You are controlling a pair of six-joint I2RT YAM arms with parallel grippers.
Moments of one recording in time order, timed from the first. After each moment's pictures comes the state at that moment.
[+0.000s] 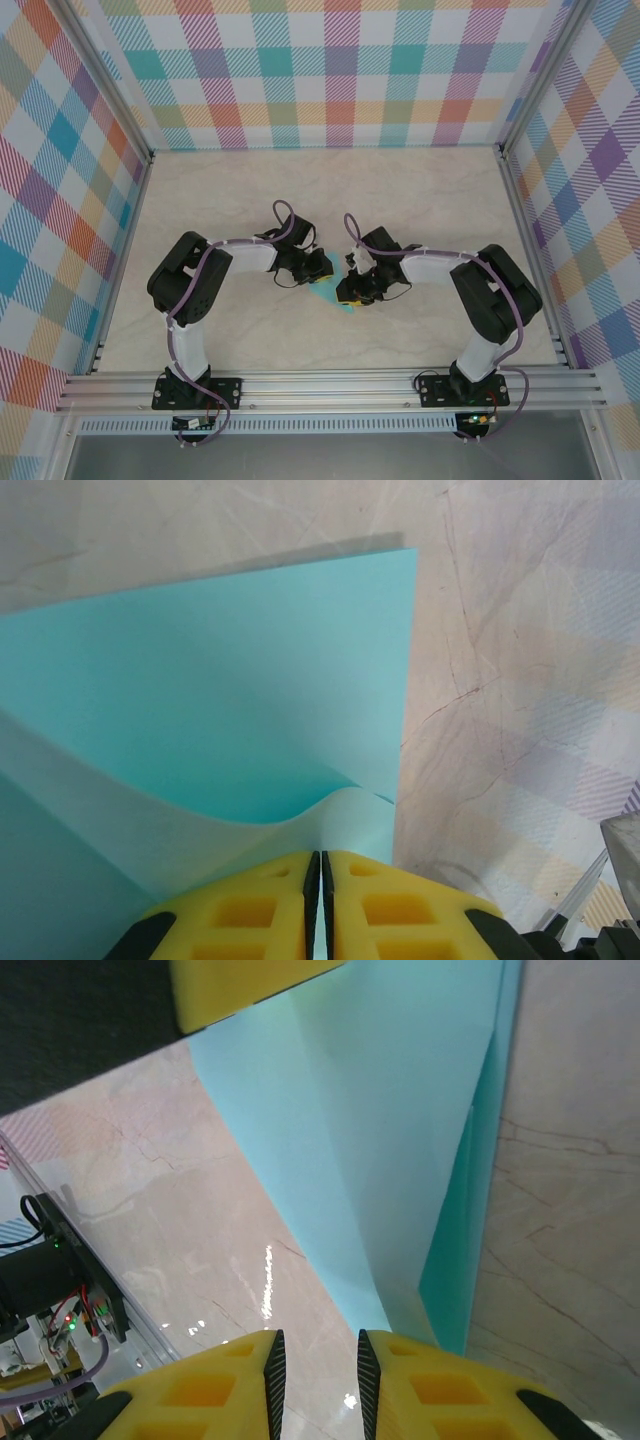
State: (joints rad) left arm -0.60 1.91 1.04 -0.16 0.49 -0.86; right arm 0.60 1.71 0.83 -0.32 -0.69 0.55
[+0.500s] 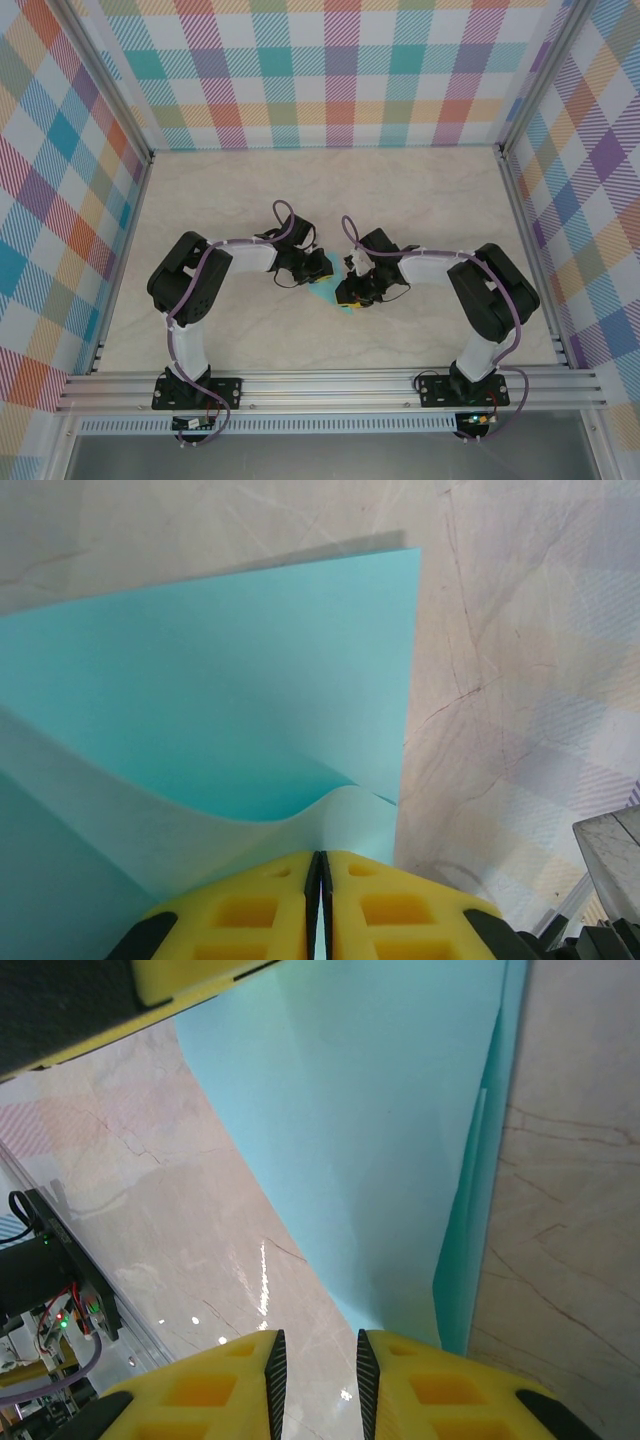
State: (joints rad) left arm -0.60 1.91 1.04 -0.16 0.49 -0.86; right arm 0.62 1.73 0.83 -0.32 -0.68 0.55
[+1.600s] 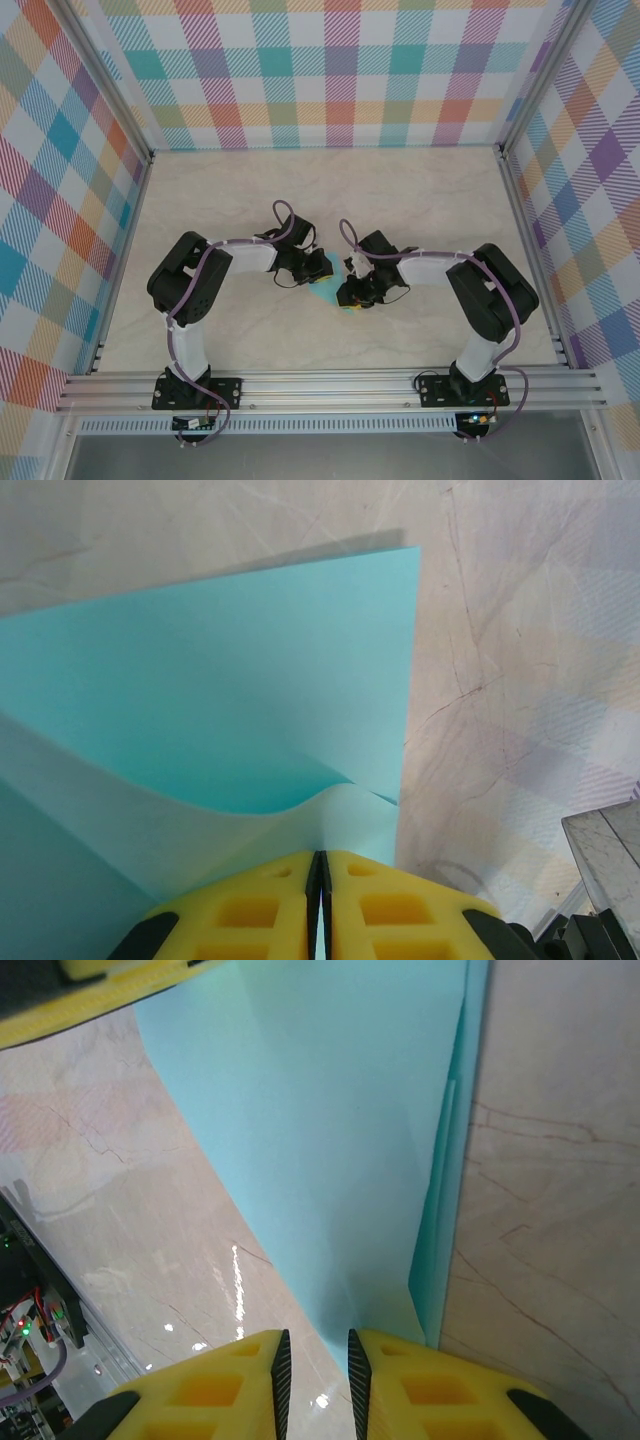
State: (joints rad) left arm -0.60 1.91 1.04 -0.16 0.49 -0.86; right arm 0.63 1.73 0.82 -0.33 -0.63 0.52
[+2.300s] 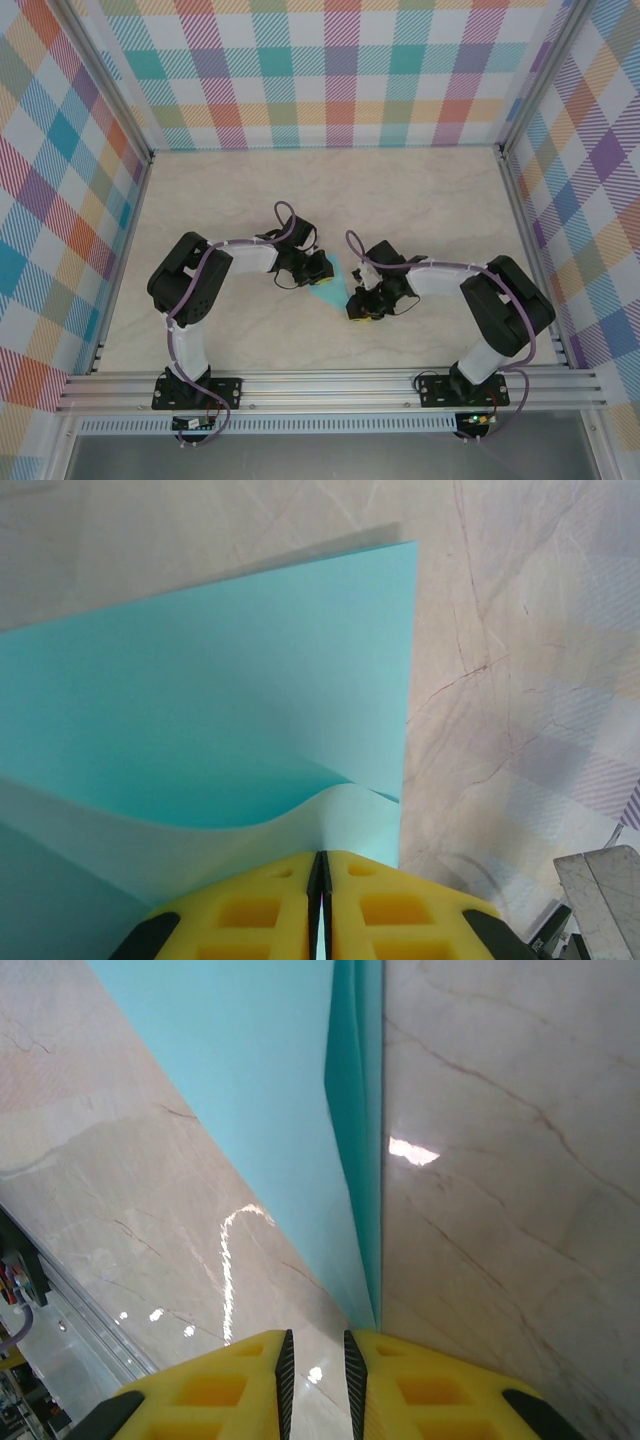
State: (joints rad) left arm -0.60 1.91 1.04 -0.18 0.50 -0.86; right arm 0.64 1.61 0.71 -0.42 -0.61 0.50
